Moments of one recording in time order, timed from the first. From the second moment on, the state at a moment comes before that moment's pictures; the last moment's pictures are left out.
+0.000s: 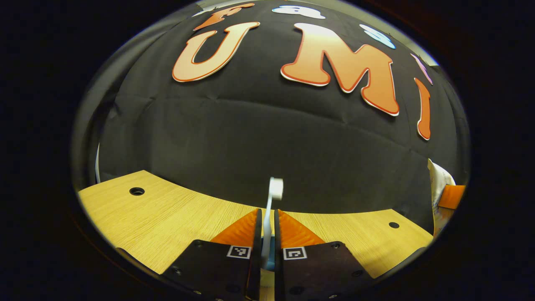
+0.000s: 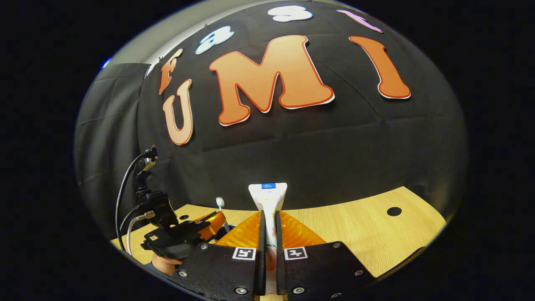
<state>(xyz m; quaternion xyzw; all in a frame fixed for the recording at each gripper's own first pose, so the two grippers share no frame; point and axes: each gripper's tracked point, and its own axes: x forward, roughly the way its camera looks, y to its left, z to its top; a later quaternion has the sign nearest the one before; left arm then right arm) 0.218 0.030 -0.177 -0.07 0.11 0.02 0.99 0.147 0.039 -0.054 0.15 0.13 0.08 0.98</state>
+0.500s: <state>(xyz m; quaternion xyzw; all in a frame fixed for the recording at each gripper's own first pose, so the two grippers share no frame) 0.155 0.032 -0.162 -0.04 0.13 -0.01 0.99 0.143 0.062 -0.017 0.16 0.08 0.11 0.98</state>
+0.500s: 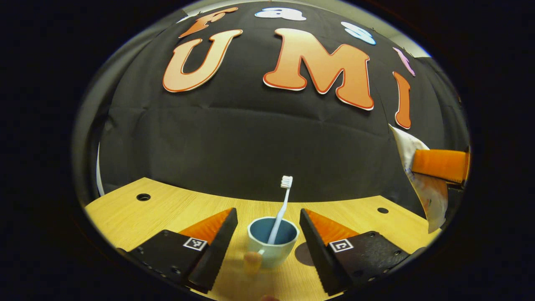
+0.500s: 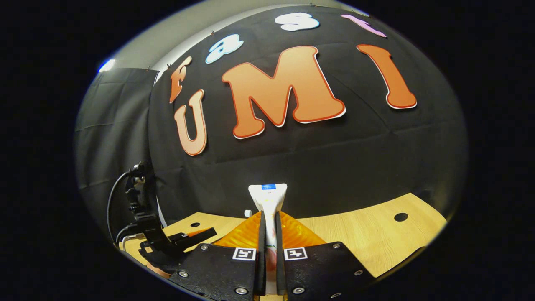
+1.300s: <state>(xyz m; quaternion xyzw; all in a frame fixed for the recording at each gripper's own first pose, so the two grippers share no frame) 0.070 0.118 -0.217 -0.01 0.18 0.04 0.98 0.200 0.132 -0.006 0.19 0.02 0.16 0.97</state>
